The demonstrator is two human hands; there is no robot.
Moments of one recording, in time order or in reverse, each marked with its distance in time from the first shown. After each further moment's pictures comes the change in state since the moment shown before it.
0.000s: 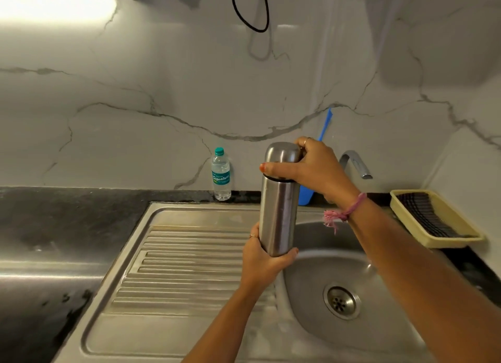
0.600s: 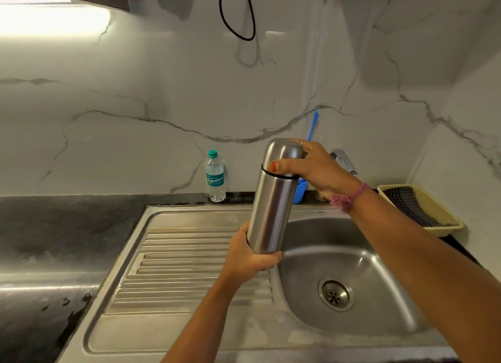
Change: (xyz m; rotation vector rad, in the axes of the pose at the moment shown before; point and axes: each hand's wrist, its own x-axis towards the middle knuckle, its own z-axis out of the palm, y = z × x) left_hand -0.011 0.018 -0.033 0.056 -0.174 -0.010; right_hand -0.016 0.006 -0.020 0.498 -0.221 -0.025
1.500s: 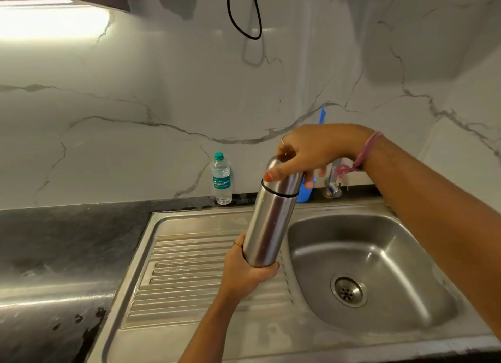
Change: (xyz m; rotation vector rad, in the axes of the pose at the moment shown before) left_hand -0.010 -0.027 -0.043 0.011 0.040 0.004; right_hand 0.038 -0.075 0.023 -1.007 -0.532 0.230
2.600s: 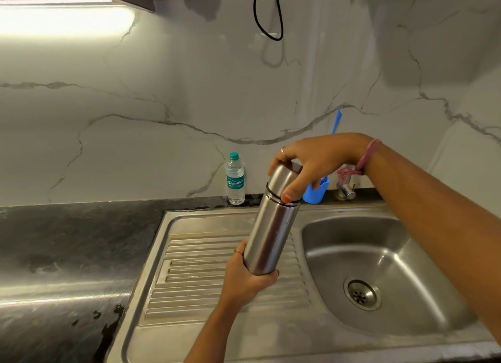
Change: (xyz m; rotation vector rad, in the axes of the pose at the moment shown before) left_hand -0.008 -0.033 -0.037 -0.001 0.023 -0.021; right_hand 0.030 -0.022 0.018 0.095 -0.082 -0.033
